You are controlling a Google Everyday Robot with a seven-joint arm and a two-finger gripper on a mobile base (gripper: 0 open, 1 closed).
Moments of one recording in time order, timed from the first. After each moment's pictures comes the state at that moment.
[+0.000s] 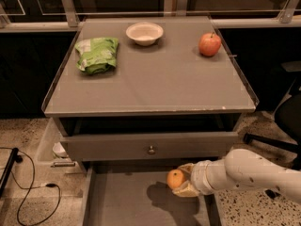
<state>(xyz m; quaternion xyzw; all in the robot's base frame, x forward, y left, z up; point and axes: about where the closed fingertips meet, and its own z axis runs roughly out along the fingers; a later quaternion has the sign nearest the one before) 0.440 -0.126 0.543 -0.56 0.76 0.15 0.29</state>
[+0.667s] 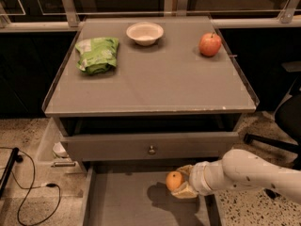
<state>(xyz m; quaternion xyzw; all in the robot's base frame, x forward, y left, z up) 0.440 -0.122 0.531 -0.56 0.76 0.17 0.28</state>
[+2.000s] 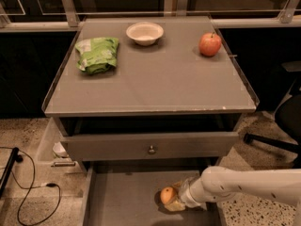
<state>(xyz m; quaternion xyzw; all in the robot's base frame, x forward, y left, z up) 0.438 -0.107 0.398 -0.51 0.81 0.18 0.22</state>
